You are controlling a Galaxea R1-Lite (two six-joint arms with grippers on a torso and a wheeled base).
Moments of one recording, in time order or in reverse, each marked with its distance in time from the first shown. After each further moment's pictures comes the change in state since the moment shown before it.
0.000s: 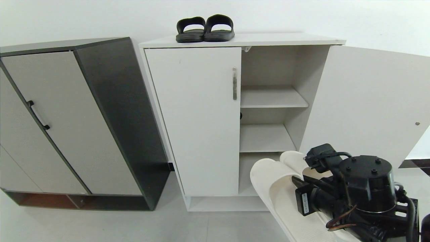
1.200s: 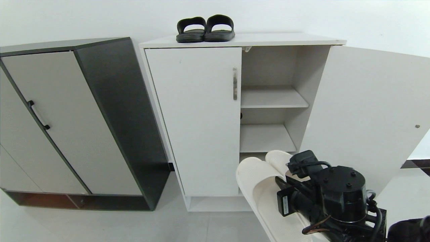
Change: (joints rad) left arm 0.006 -0.036 0.039 0.015 0.035 0.046; right arm 0.052 0.169 0.023 -0.282 -0.024 0.000
